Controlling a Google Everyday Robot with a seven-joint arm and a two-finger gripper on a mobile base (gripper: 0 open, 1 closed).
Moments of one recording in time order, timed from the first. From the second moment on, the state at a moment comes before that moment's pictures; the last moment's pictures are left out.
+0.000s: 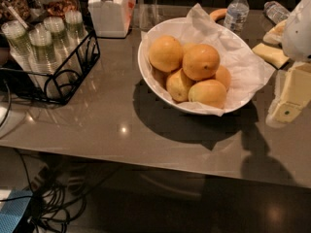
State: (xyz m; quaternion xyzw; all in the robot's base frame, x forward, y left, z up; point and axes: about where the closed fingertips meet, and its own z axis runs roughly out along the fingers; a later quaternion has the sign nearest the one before) arm 0.438 -0.216 0.976 -0.60 0.78 -0.03 0.16
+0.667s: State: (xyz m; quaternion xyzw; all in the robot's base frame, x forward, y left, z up) arm 0.456 -0.201 0.971 -0.61 0.78 -0.03 0.15
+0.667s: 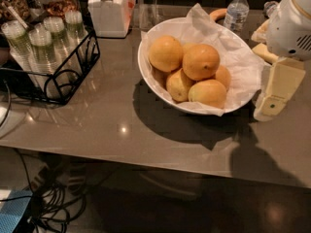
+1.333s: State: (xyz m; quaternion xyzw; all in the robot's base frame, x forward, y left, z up) arm 0.491 -0.176 0.975 -0.59 0.78 0.03 0.21
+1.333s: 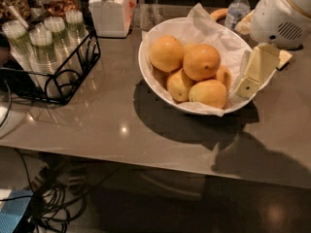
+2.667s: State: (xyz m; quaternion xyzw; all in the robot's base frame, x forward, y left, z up) arm 0.531 -0.126 0.950 -0.59 0.76 0.14 0.23
